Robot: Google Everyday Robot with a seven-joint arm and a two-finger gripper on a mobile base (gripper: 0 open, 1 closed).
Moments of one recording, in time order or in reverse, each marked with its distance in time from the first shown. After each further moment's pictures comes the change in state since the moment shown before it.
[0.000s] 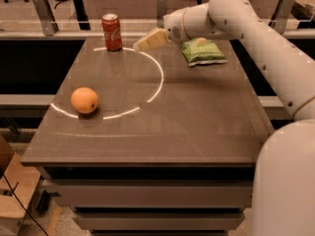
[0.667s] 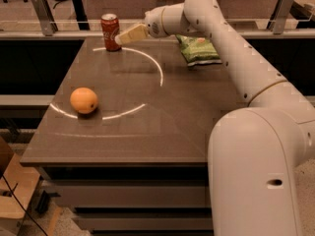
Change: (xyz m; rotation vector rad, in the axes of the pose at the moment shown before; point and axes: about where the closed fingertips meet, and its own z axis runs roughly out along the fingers) arm -0.028 -0.009 0.080 -0.041 -0.084 0.020
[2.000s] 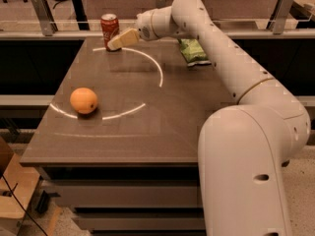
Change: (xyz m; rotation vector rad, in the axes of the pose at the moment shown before) arm 0.004 0.012 0.032 -0.009 0.028 -0.059
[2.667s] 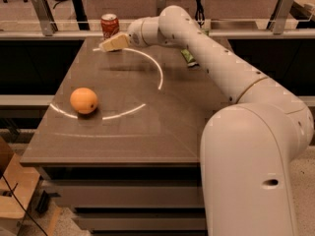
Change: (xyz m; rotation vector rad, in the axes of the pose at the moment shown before) arm 0.009 0.004 0.026 0.094 -0.021 0.093
